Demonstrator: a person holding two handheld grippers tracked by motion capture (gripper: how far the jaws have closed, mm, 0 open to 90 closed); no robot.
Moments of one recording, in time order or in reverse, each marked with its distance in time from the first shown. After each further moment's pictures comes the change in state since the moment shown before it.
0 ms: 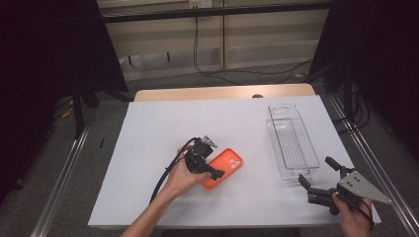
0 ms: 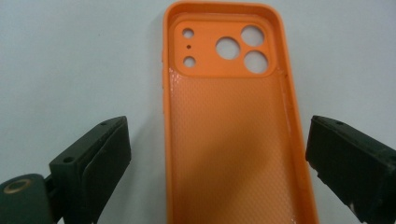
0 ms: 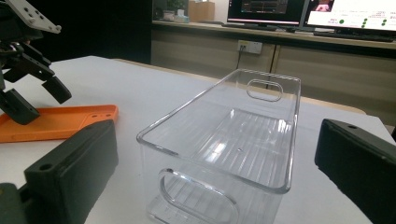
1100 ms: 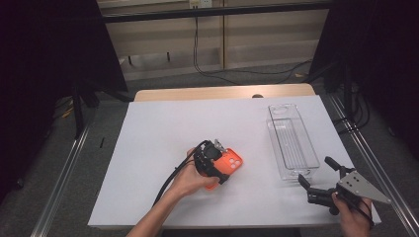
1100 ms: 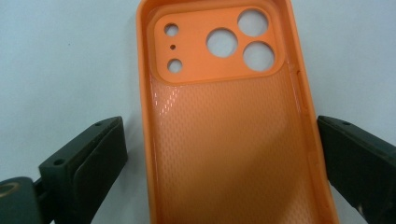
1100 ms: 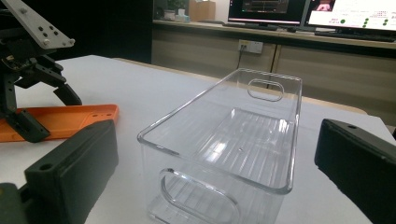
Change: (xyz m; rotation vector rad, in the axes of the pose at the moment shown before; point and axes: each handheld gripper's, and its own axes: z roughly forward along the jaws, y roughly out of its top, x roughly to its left) left arm -0.012 0.008 0.019 0.083 0.060 0.122; right arm 0.000 0.000 0.000 0.002 0.003 -0.006
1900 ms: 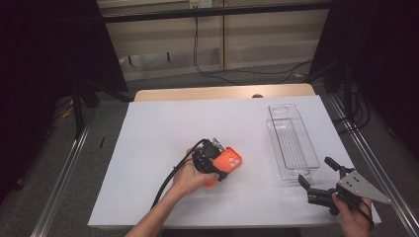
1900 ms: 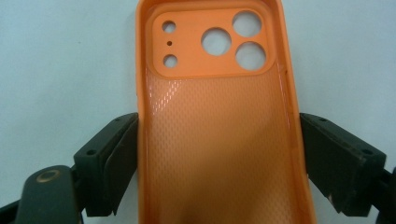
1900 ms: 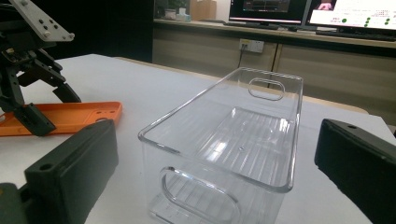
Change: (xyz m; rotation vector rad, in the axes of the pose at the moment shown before) left arm 0.002 0.001 -0.005 -0.014 -0.008 -0.045; right arm 0.000 0.000 0.000 0.004 0.004 0.000
